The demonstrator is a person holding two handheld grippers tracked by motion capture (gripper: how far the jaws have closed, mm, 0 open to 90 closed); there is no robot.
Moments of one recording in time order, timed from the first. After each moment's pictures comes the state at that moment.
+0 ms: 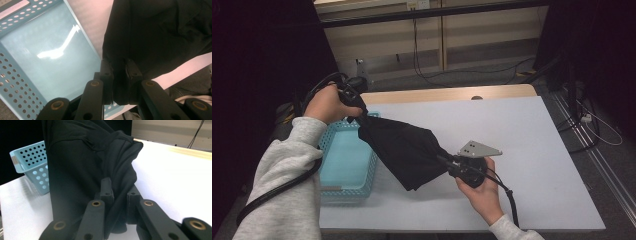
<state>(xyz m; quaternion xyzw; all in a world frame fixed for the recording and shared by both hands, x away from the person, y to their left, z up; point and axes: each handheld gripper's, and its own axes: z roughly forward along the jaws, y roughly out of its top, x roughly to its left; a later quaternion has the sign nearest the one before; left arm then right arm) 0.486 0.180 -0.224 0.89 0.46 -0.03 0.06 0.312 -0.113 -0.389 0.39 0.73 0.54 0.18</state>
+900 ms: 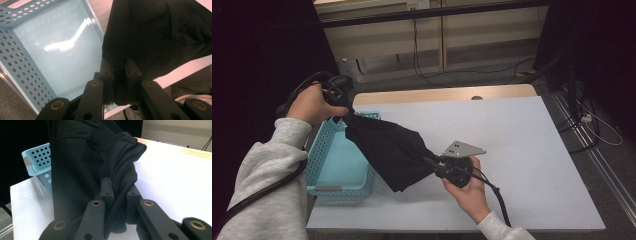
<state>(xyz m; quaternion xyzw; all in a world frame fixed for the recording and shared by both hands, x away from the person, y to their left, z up) 0.484 0.209 -0.217 0.88 0.47 -0.03 0.07 0.318 -0.083 -0.389 0.37 0.74 0.54 0.16</state>
